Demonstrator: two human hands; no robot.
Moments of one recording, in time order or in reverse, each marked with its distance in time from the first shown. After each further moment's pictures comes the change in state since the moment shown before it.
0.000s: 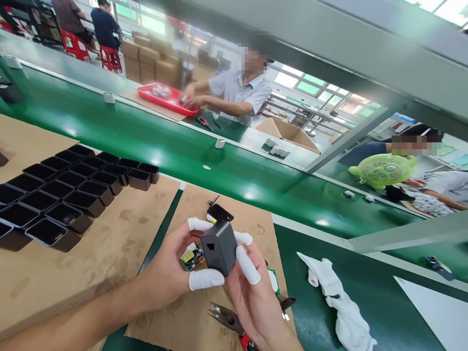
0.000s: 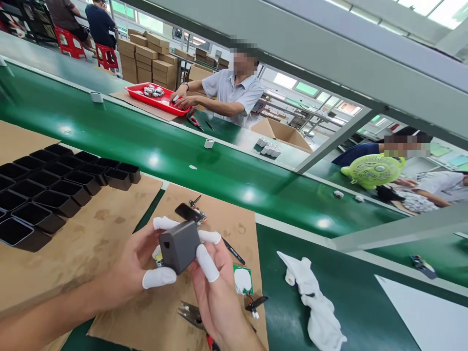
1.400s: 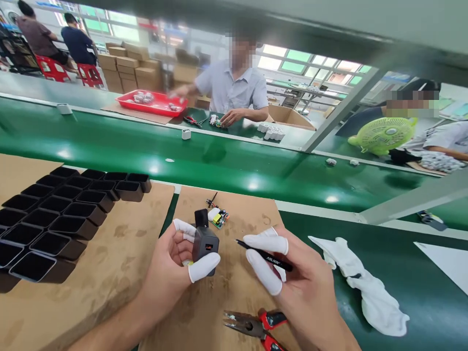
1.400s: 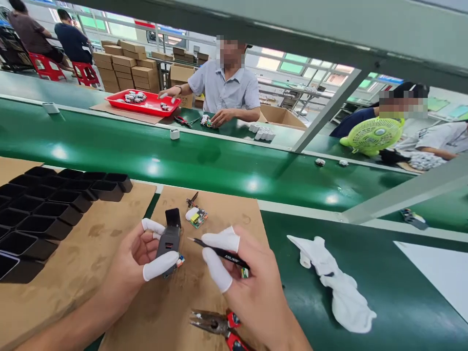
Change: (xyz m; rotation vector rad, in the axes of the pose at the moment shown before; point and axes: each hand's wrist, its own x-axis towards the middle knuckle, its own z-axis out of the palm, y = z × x) left_hand 0.009 -0.008 0.003 0.047 0.326 -0.256; right_hand -0.004 -0.043 -0.027 -0.900 0.004 -0.668
